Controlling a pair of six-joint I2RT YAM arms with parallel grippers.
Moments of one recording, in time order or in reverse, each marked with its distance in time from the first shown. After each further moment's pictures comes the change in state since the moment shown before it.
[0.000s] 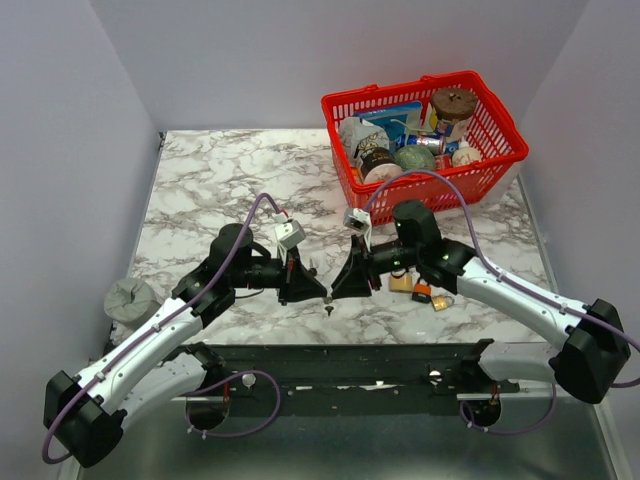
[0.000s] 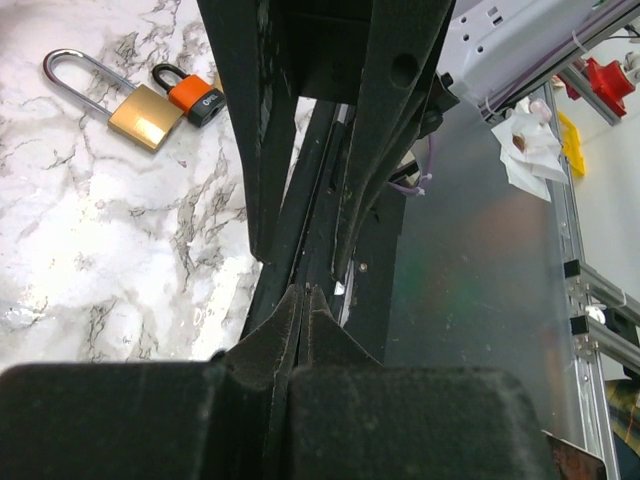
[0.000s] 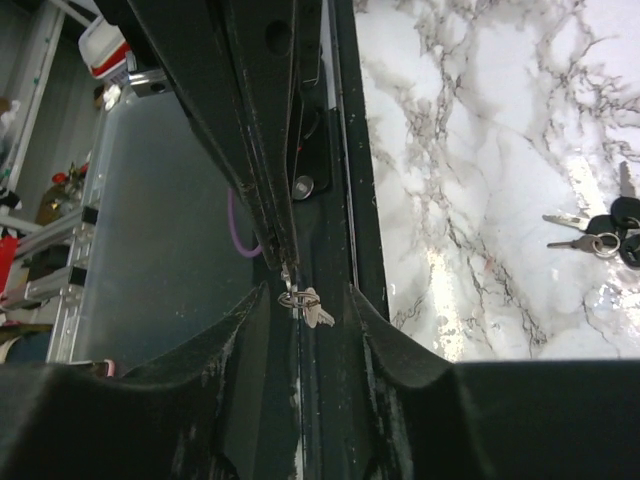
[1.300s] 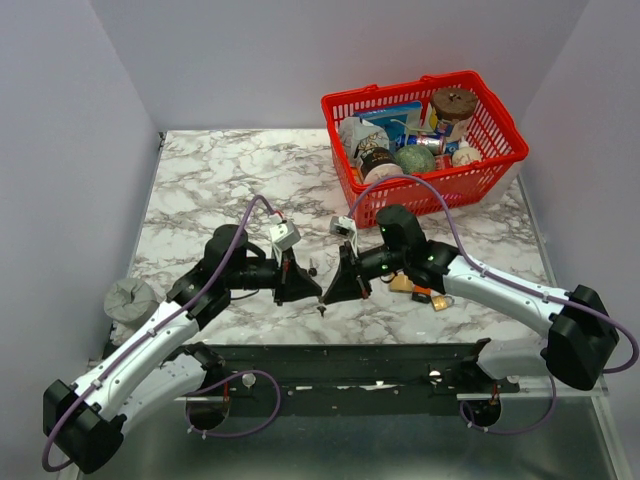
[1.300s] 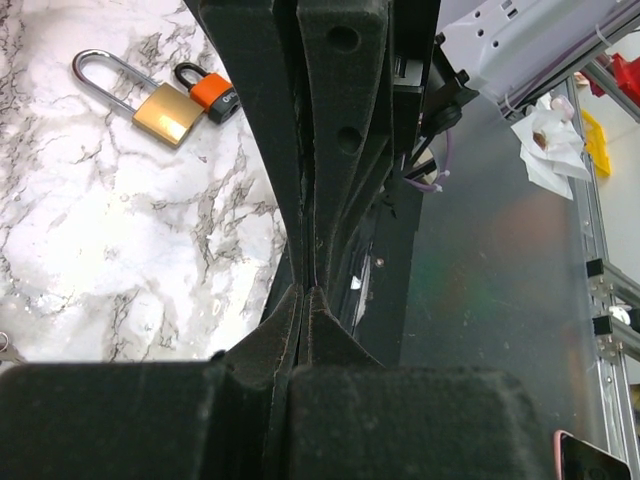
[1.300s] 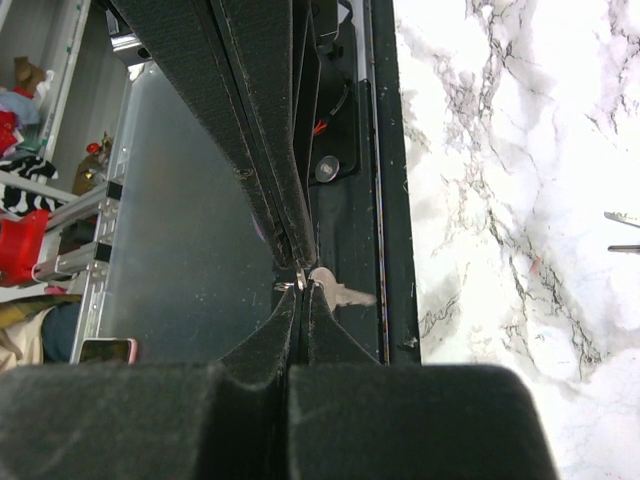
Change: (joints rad) left arm 0.024 -0.034 -0.002 -0.051 -0.006 0.052; right arm 0.066 0.088 0.006 0.037 -0.019 0.035
